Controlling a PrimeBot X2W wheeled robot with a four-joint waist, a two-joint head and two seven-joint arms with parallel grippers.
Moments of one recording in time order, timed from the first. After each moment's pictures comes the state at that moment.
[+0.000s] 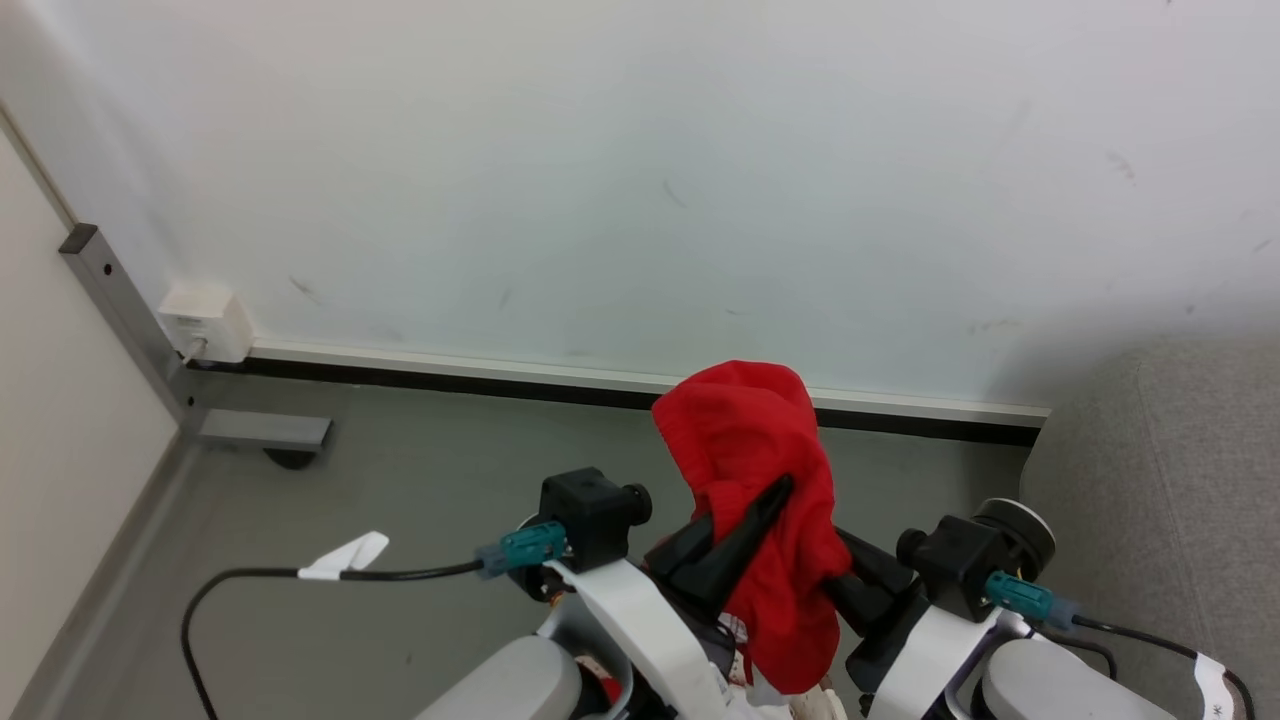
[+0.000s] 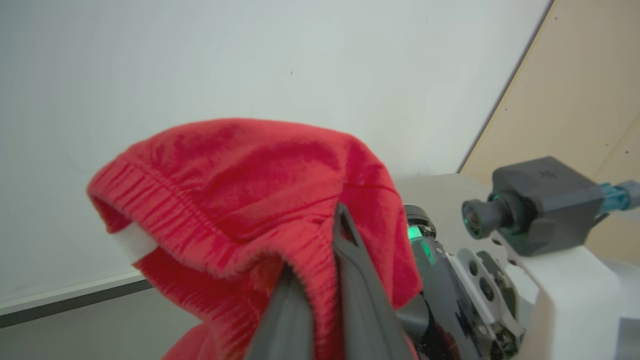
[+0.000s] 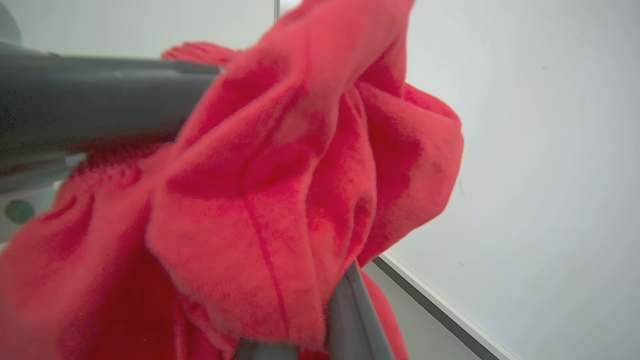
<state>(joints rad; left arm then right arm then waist) -0.49 0.17 -0.82 0.15 -0.70 -0.03 -0.10 -0.59 -0.33 0.99 0.38 0.65 0.13 -0.26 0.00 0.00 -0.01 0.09</state>
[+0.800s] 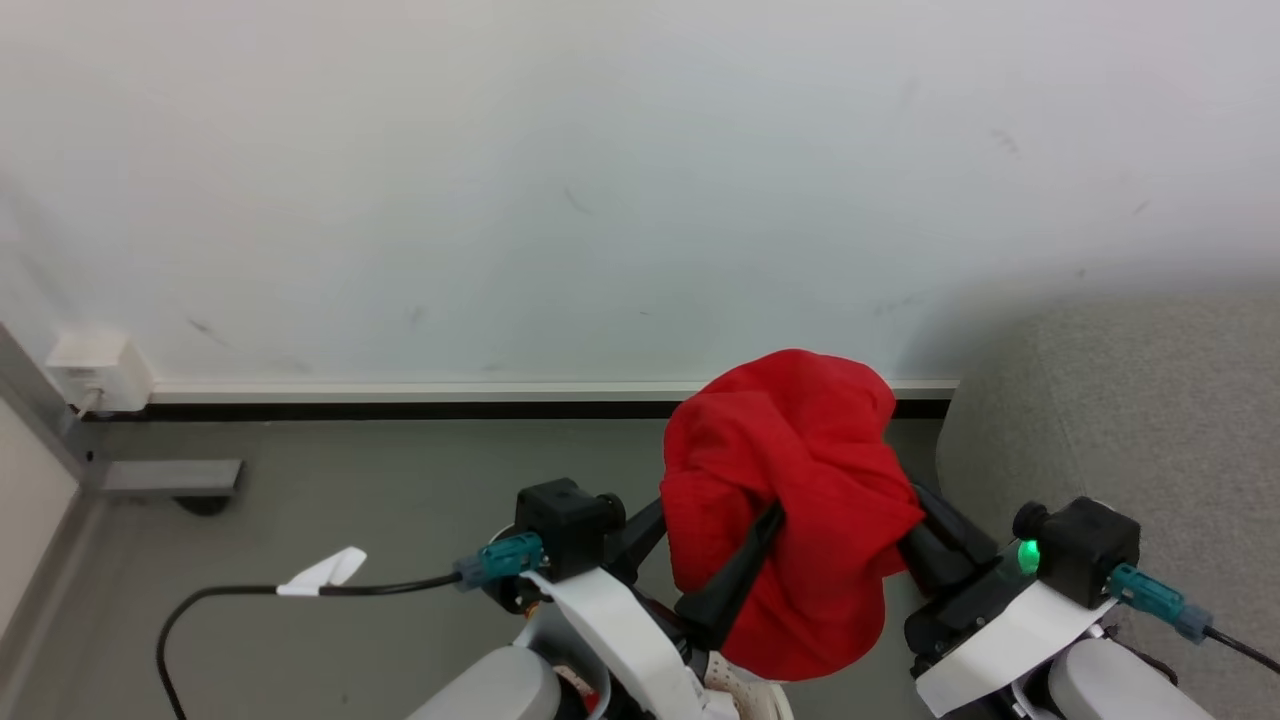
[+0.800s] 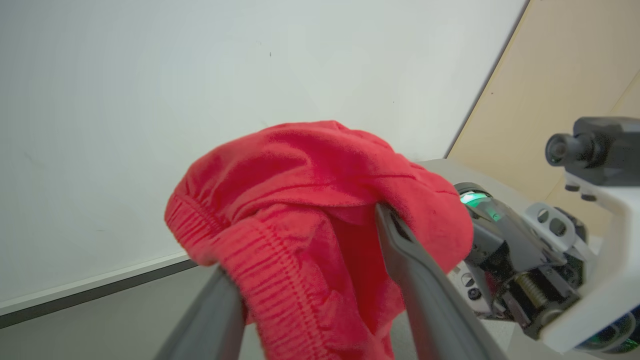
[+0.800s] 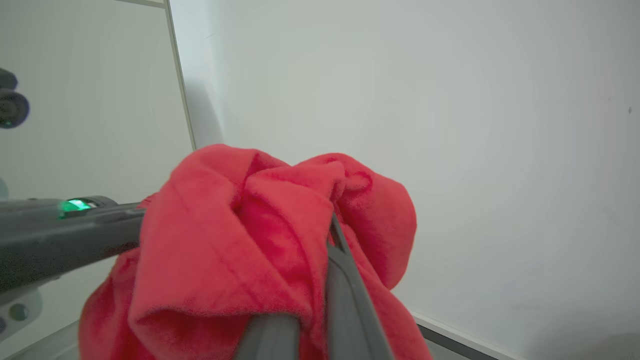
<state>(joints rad) -0.47 0.20 -0.81 0.16 -0.70 0.00 -0.11 -0.41 -0.32 0.67 0.23 0.64 0.13 -0.26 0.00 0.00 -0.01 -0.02</state>
